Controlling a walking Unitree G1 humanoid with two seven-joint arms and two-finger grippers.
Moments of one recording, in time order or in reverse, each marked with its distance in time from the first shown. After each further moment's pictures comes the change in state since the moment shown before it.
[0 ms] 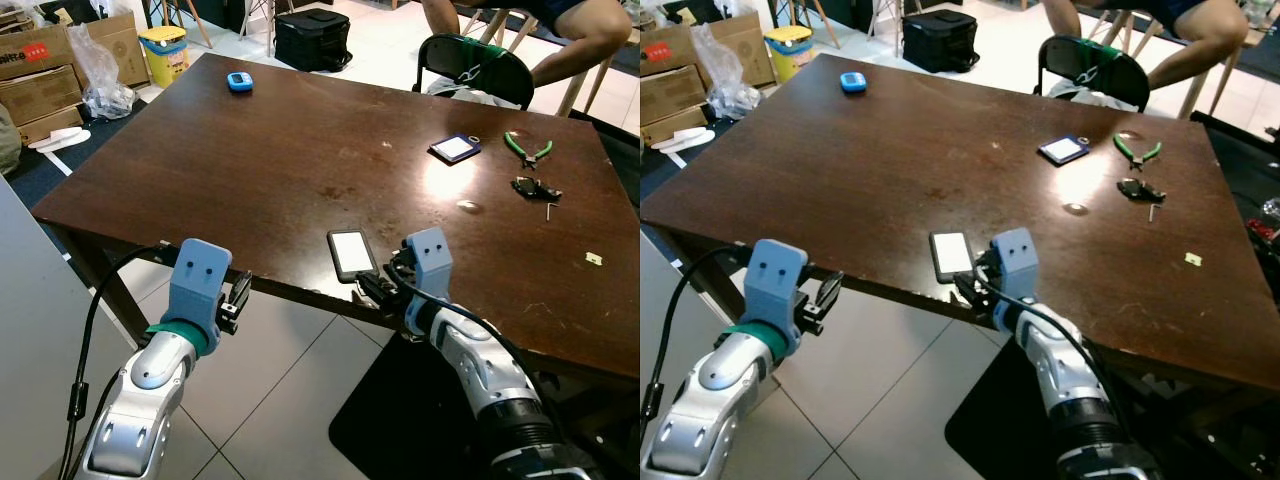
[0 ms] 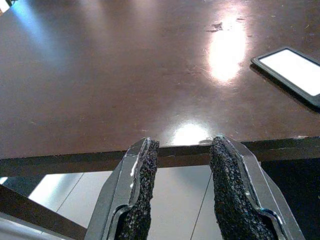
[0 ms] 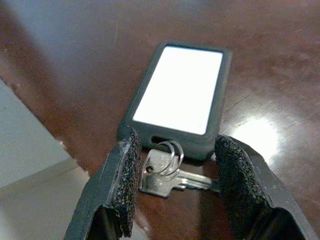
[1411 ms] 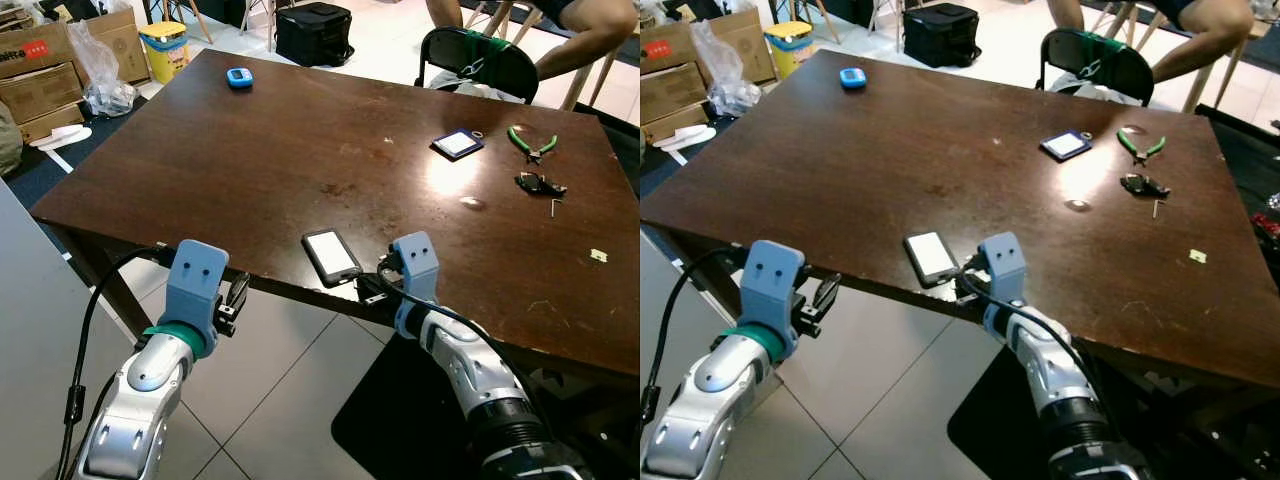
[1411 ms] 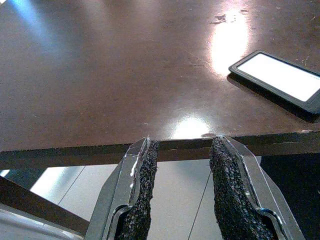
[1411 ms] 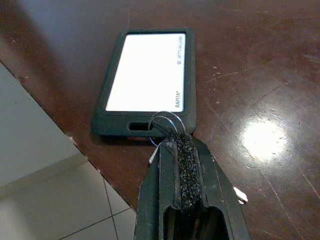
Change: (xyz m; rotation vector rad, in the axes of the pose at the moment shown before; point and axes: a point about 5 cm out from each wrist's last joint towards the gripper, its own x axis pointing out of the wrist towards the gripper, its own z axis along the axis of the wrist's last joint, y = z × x) left arm -0.003 0.002 0.000 -0.008 0.013 0.005; right arm 0.005 0.008 -0.003 0.007 0.012 0.025
